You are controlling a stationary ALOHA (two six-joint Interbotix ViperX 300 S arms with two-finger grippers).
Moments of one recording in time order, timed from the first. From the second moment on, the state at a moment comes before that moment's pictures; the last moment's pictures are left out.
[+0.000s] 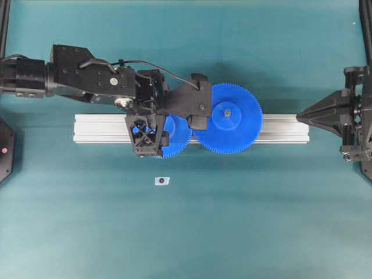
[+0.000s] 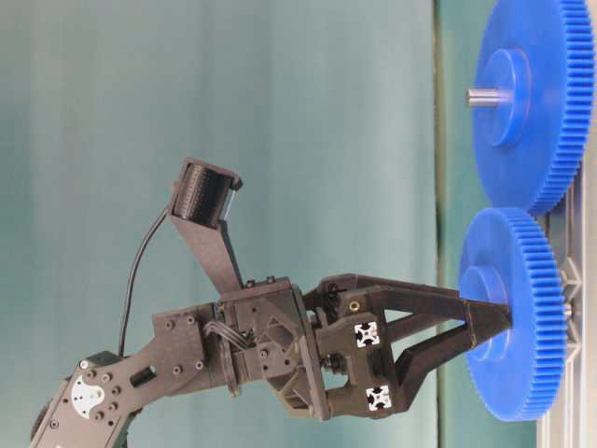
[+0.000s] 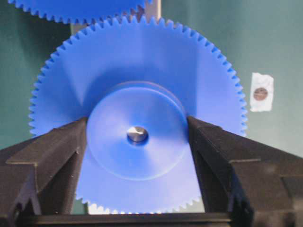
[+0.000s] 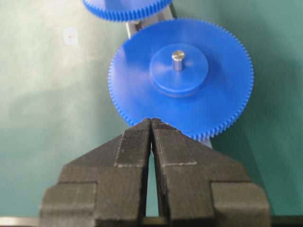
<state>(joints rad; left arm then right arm) 0.10 0.14 0.26 0.02 0.91 0.11 -0.12 -0.92 1.19 0.03 0.24 0.13</state>
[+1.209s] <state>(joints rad) 0.11 0.12 0.20 0.02 0.96 0.11 -0.12 -0.92 1.19 0.03 0.24 0.13</state>
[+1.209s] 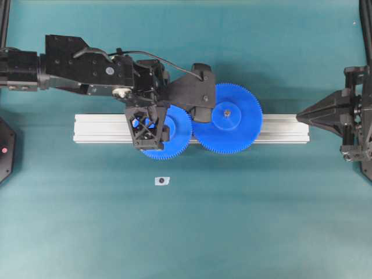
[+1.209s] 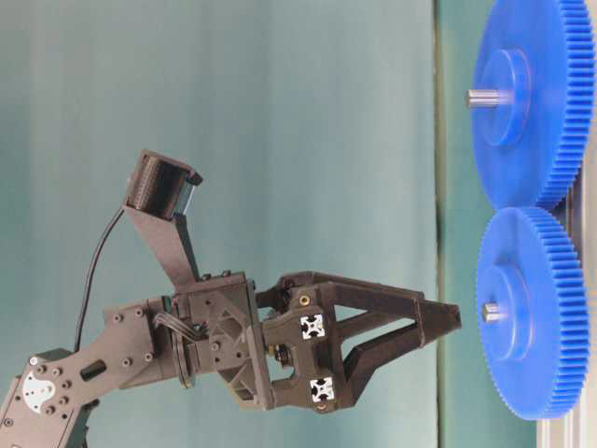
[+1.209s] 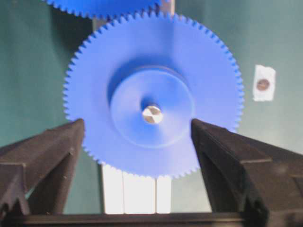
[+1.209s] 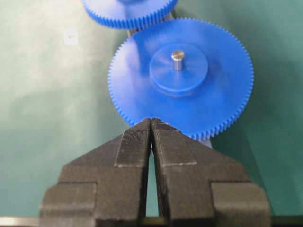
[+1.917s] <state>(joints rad) 0.10 0.06 0.20 0.02 0.96 0.10 -0.12 -0.94 1.19 0.03 0.24 0.13</state>
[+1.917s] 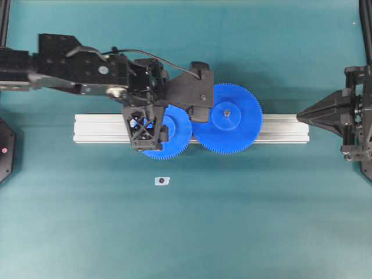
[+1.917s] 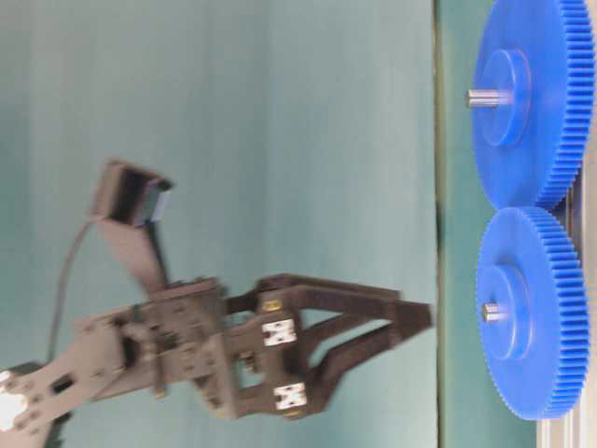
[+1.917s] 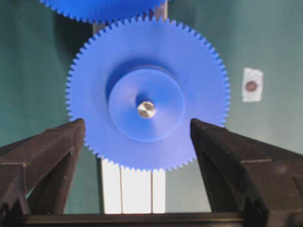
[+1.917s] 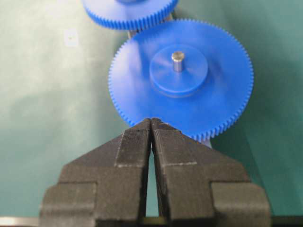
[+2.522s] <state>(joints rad) 0.08 0.00 0.18 0.02 0.97 0.10 -0.12 -0.96 1.19 0.03 0.24 0.13</state>
